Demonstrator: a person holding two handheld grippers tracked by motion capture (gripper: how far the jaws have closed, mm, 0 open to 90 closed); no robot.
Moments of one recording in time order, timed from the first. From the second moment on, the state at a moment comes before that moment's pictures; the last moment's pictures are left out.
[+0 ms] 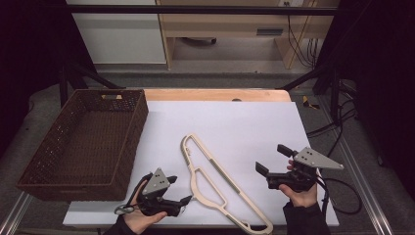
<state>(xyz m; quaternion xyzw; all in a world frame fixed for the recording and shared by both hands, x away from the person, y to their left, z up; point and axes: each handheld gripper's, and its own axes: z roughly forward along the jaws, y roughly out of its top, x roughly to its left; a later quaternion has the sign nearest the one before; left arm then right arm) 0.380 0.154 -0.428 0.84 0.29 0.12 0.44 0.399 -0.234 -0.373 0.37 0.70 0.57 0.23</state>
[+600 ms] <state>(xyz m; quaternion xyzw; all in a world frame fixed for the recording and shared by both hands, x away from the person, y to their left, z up) 0.388 0.138 -0.468 0.87 0.31 0.09 0.37 0.400 -0.228 -0.377 0.37 0.71 0.56 0.22</state>
